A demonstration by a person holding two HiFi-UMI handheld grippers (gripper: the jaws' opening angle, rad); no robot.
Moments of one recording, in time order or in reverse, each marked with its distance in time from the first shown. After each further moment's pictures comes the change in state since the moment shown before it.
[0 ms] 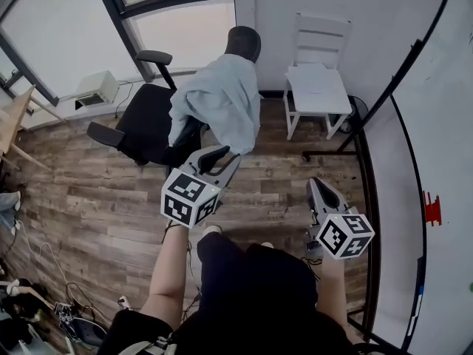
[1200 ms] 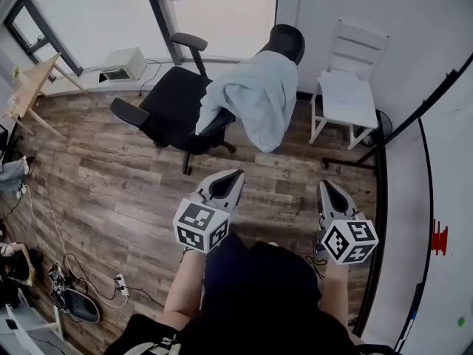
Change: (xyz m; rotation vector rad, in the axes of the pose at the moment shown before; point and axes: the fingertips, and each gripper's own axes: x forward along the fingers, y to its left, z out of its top) left arm -0.056 0.011 -0.048 -0.209 -0.090 0.195; right arm 0.039 0.031 -0.006 -0.143 0.056 0.075
